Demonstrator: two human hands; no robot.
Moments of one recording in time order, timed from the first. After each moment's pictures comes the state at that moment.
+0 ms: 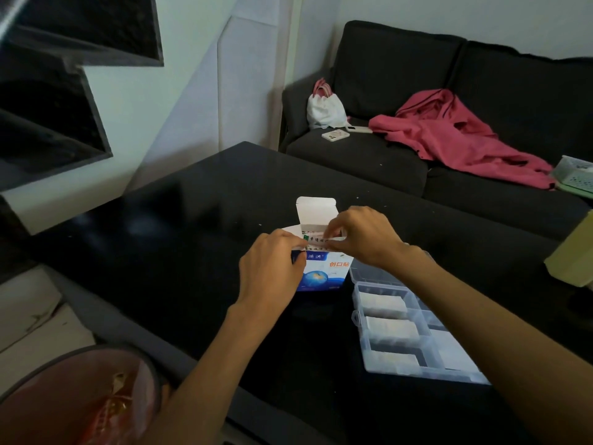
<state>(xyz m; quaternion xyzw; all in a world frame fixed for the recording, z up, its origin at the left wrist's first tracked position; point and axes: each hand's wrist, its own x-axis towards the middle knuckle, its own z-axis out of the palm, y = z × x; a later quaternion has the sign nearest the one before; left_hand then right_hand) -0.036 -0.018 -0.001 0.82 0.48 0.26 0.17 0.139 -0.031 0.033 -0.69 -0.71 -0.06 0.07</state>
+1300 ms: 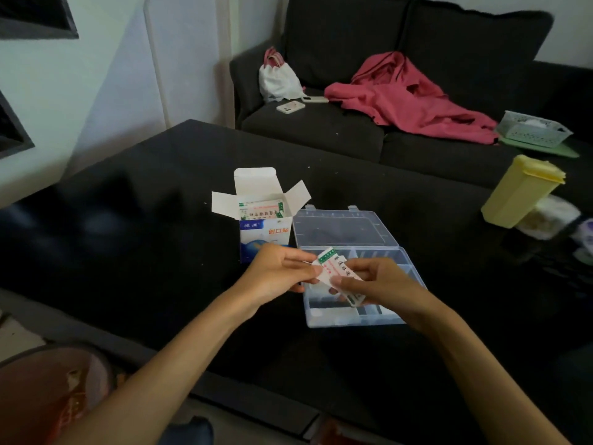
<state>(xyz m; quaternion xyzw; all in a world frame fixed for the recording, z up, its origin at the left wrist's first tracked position) 0.012 -0.080 -0.005 0.68 0.34 0.13 0.64 0.162 -0.185 0.000 -0.75 -0.37 0.41 0.35</state>
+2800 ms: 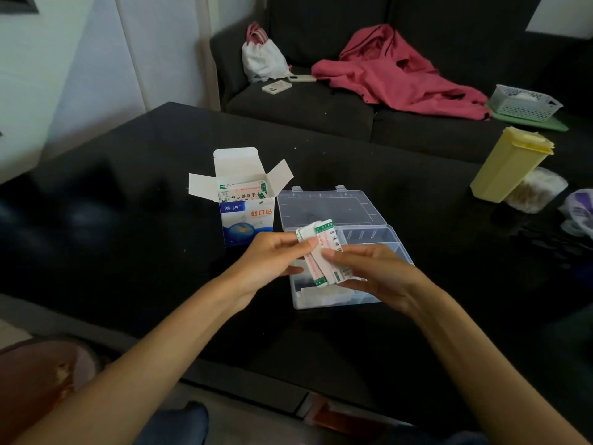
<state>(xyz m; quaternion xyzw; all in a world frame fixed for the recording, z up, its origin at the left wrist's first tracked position) 0.025 -0.091 -0.017 0.66 0.31 0.15 0.67 0.164 -0.198 -0.006 -0.67 -0.24 0.50 0.49</state>
